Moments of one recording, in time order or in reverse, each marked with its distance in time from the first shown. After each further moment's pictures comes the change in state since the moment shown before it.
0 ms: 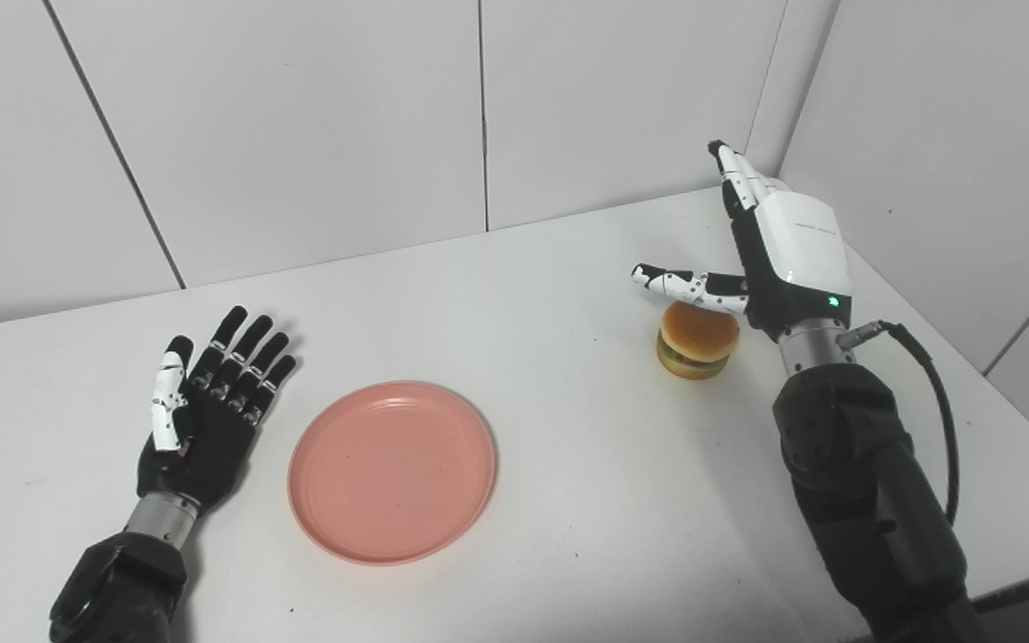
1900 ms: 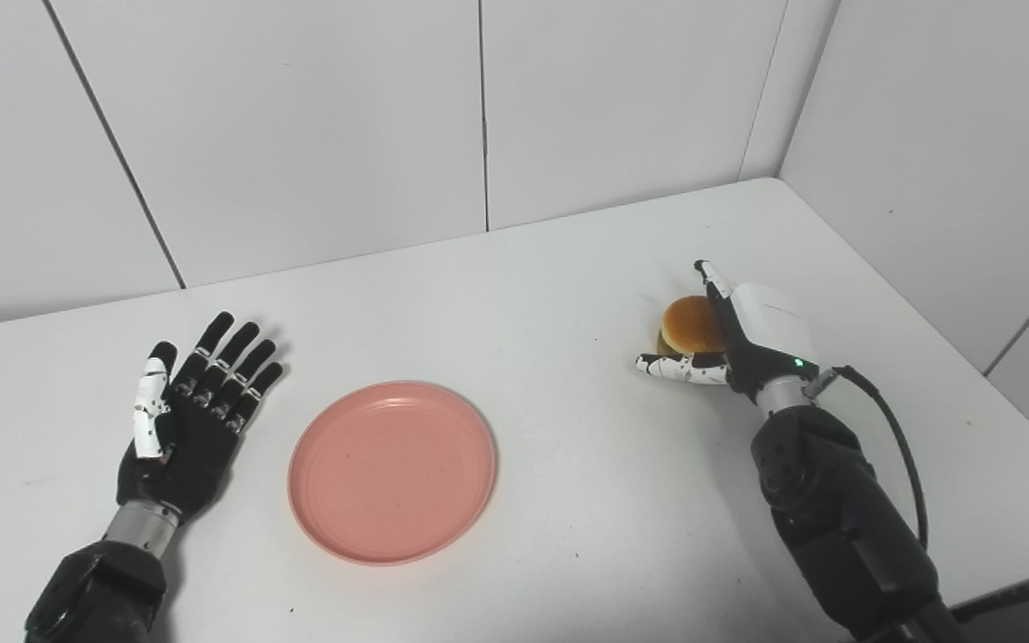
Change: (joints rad) left arm 0.017 0.027 -0.006 -0.044 0.000 0.028 0.010; right arm 0.024 -0.006 0.079 0.249 0.082 0.071 -0.014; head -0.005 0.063
